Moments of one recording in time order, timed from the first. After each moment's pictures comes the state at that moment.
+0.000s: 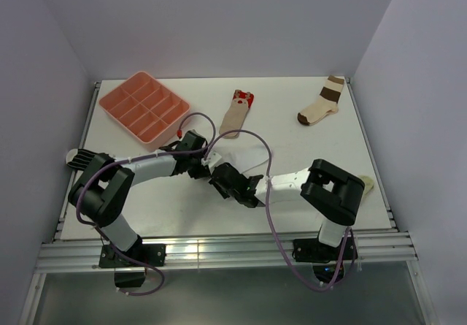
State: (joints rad) left arm -0.62 1.66 0.86 -0.21 0.00 -0.94; right arm 1.07 1.73 0.80 0.18 0.31 0.14
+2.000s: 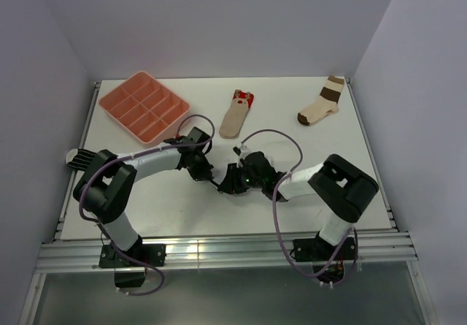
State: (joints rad) left arm -0.63 1.69 0.97 -0.44 0.02 -1.13; right arm 0.78 1.70 0.56 0.57 -0.31 0.67
